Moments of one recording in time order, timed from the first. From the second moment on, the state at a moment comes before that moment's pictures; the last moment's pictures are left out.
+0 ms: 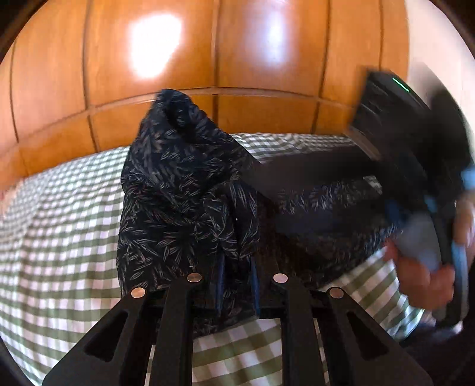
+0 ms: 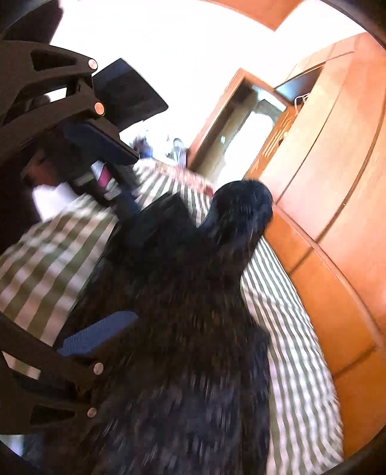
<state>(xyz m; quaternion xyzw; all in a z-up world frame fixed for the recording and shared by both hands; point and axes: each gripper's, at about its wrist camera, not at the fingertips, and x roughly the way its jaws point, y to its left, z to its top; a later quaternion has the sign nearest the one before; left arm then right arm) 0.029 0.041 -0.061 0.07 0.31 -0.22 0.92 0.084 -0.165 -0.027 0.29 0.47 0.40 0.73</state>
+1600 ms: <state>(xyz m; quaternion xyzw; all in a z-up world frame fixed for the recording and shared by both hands) 0.065 -0.005 -0.086 -0.04 0.41 -0.32 0.86 0.114 -0.276 0.060 0.11 0.46 0.27 0.84</state>
